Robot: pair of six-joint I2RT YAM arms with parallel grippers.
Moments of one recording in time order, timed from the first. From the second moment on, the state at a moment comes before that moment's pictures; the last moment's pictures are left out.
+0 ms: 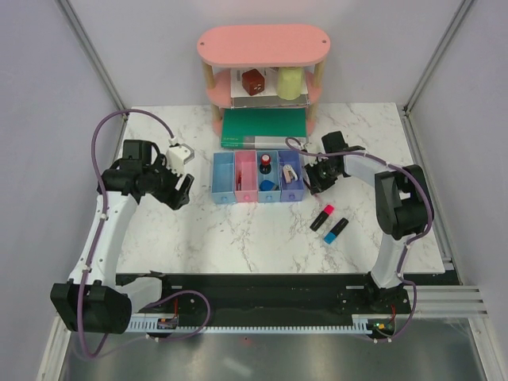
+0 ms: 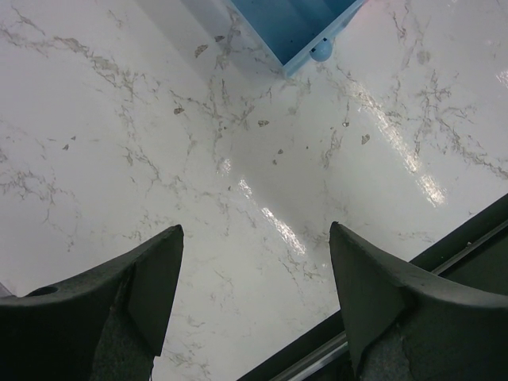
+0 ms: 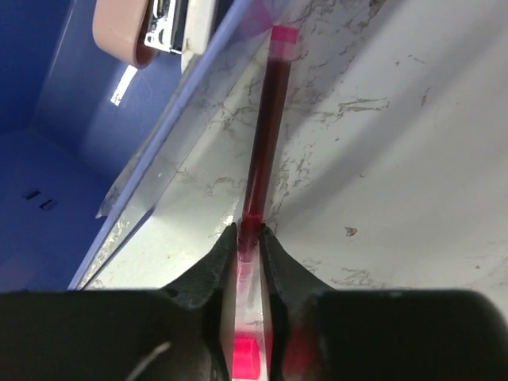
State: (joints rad) left arm -0.05 1.13 1.15 -0.97 0.35 0.55; right arm 0.25 1.91 1.25 -0.52 -0.33 -0.33
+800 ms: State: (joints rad) left arm -0.05 1.08 1.16 -0.99 0.43 0.56; right arm 0.16 1.69 1.23 -0.54 -0.11 -0.41
